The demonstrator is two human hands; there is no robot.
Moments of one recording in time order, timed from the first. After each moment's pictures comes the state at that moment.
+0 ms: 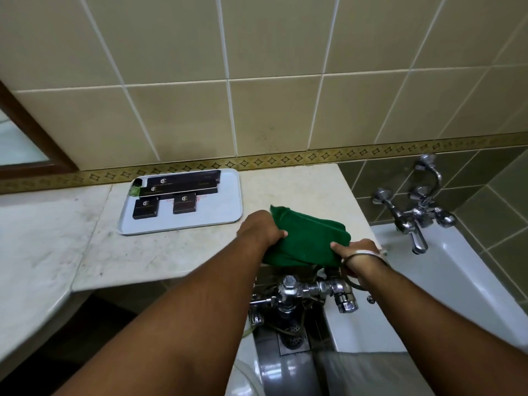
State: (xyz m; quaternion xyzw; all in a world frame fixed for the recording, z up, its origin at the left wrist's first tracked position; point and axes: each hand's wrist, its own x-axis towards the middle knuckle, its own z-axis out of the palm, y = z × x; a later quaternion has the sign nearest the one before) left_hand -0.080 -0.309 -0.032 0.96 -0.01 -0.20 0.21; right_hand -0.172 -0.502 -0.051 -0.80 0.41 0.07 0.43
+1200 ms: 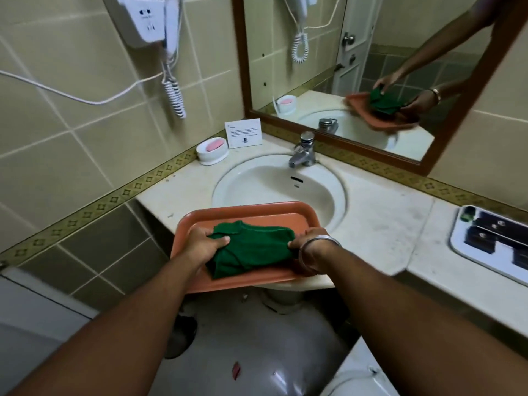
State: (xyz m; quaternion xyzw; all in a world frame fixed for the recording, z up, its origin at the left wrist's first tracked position) left_hand -0.387 0.404 0.008 0.71 0.47 0.07 0.52; right_hand -0.225 0.214 -0.007 -0.82 -0.05 0.33 0.45
